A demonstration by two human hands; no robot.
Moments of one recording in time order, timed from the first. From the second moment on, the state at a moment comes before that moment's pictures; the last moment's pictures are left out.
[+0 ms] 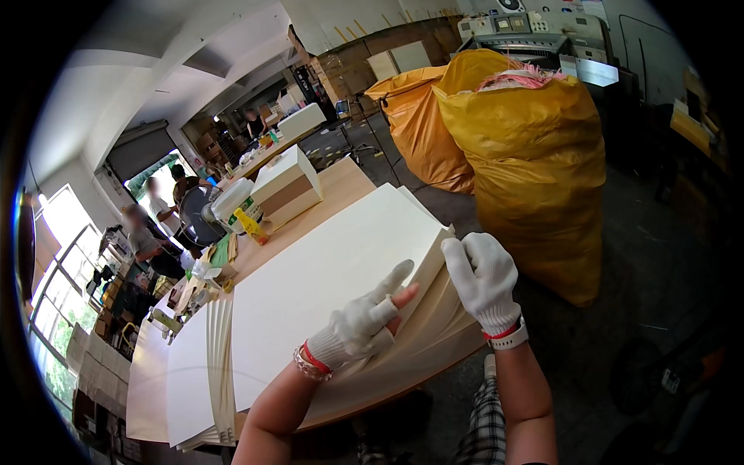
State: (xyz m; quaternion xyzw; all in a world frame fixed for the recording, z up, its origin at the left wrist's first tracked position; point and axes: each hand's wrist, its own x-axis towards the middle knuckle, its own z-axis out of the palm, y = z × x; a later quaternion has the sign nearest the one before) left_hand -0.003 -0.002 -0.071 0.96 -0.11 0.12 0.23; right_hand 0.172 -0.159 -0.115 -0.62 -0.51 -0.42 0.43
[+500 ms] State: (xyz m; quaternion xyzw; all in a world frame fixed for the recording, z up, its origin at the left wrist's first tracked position) left_hand -0.004 -0.010 -0.081 0.99 -0.07 0.13 0.08; right_hand 0.174 -0.167 -0.134 -0.57 -0.49 -0.46 0.46
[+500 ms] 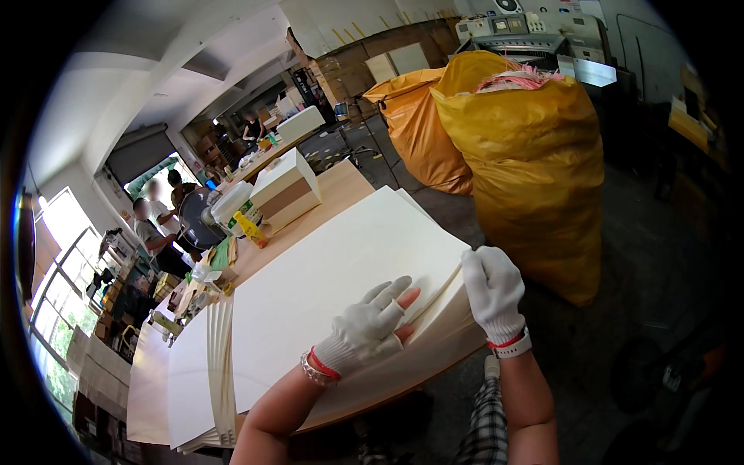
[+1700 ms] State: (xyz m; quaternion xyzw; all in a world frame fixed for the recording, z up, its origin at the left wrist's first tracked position) left_hand -0.007 -0.011 -0.060 0.96 0.02 0.11 0.24; right_hand 0.179 -0.155 -0.117 -0.63 -0.46 -0.37 0.50
